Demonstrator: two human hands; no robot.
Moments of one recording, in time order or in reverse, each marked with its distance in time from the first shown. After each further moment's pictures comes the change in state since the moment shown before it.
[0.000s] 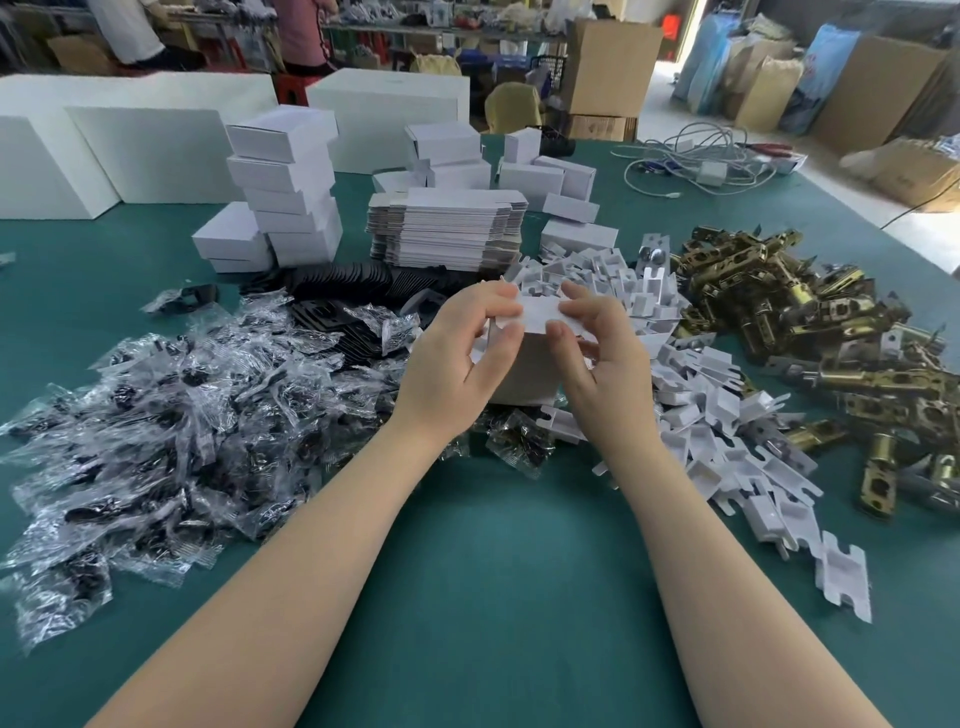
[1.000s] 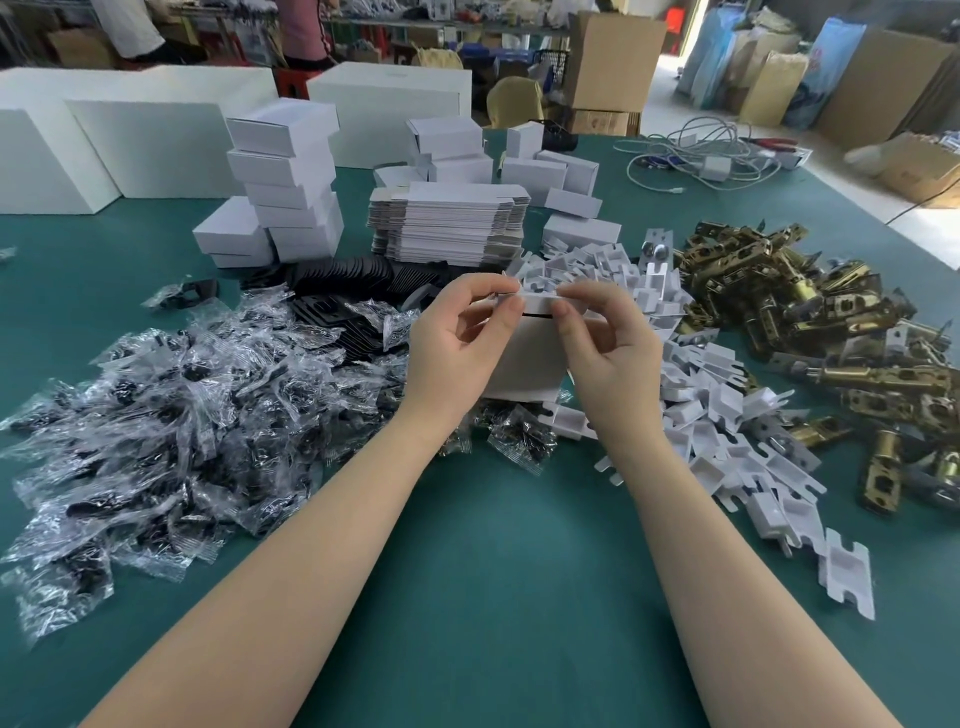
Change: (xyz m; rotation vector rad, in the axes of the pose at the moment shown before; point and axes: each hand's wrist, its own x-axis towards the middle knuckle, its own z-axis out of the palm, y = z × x) left_hand 0.007 0.019 0.002 -0.278 0.131 -0.238; right_hand 0.005 -0.010 0.001 0.171 0.097 0.001
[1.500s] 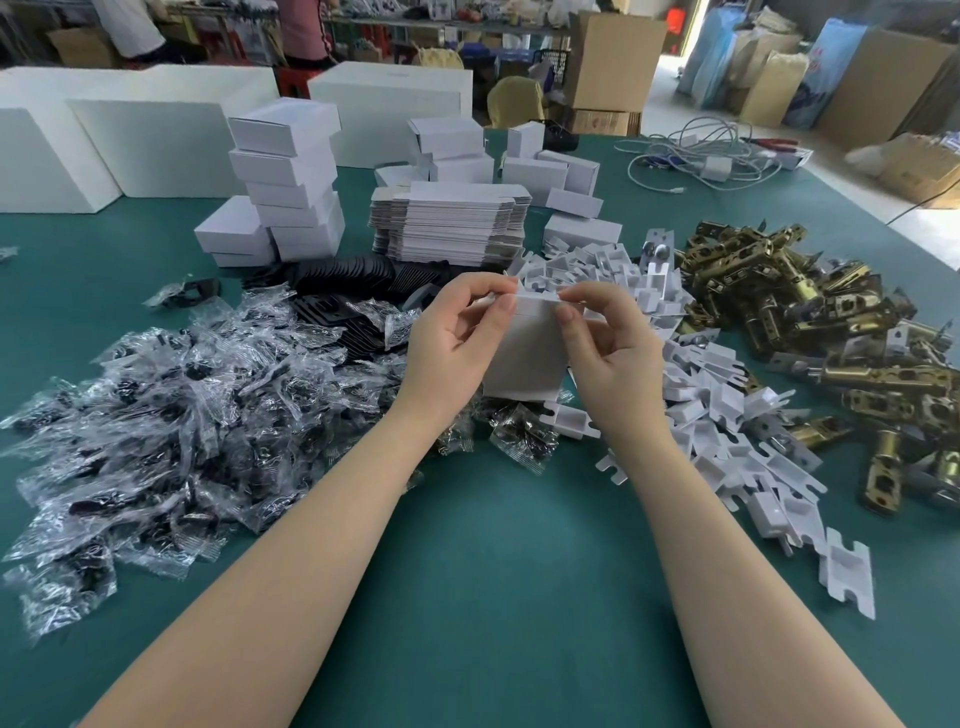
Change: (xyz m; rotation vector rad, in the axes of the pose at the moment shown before) left_hand 0.002 -0.004 -0.007 0.023 -0.060 0.033; right_hand -0.001 -0.001 -0.003 -0.001 -0.059 0.017
